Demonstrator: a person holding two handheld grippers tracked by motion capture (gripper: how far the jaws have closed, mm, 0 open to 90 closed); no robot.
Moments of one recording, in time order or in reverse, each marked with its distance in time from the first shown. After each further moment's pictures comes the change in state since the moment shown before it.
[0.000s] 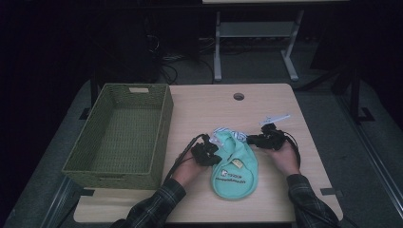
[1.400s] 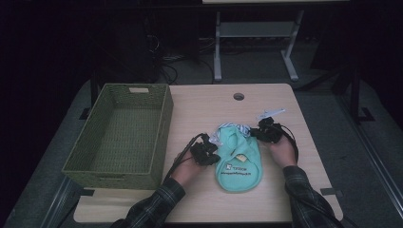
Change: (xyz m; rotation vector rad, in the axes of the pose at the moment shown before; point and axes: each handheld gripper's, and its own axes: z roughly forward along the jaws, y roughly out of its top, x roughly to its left) left arm 0.003 -0.001 -0.005 0.004 0.035 -0.002; right arm -0.012 0.015 0.010 0.041 -0.165 -0.068
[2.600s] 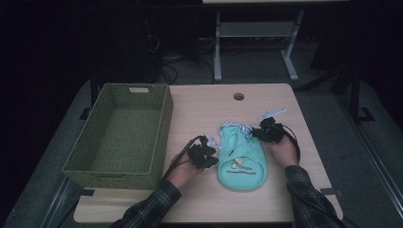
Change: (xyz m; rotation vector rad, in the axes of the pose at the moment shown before) left arm -0.012 -0.008 -0.015 0.017 0.006 0.043; right arm -0.006 -0.003 0.000 0.019 -0.015 0.000
